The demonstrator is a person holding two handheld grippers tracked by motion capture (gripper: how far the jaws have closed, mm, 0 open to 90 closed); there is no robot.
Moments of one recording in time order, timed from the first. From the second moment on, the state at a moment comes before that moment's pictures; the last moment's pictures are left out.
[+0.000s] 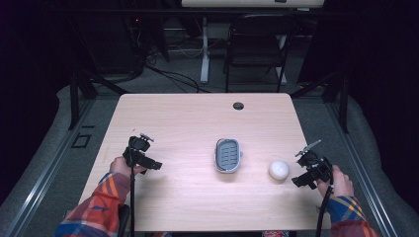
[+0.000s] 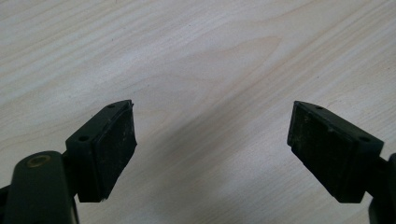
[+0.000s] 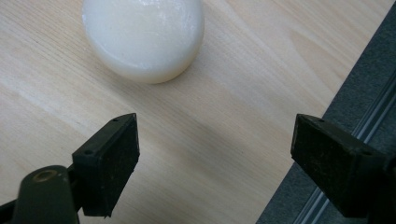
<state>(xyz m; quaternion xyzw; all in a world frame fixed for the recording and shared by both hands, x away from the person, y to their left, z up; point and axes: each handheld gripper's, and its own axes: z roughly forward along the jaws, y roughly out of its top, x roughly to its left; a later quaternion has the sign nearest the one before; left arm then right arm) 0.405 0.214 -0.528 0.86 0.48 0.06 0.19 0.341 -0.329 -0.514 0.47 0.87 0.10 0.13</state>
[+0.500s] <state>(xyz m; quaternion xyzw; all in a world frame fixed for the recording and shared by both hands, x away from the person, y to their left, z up) 0.404 0.213 -0.530 0.86 0.47 0.06 0.19 0.343 -0.326 -0.513 0.47 0.87 0.15 0.09</state>
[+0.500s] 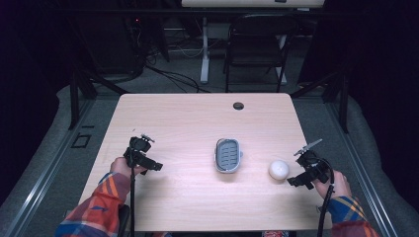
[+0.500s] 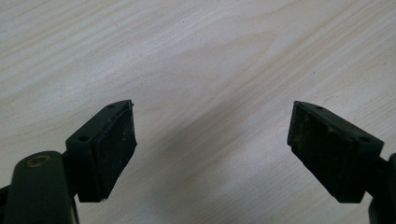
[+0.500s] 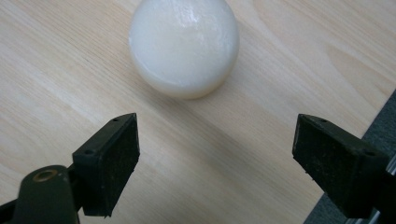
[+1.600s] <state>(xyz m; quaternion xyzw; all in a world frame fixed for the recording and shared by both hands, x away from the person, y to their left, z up) 0.404 0.212 -0.530 0.86 0.47 0.05 0.19 0.345 -0.307 -0.507 0.46 0.87 0.16 0.11</state>
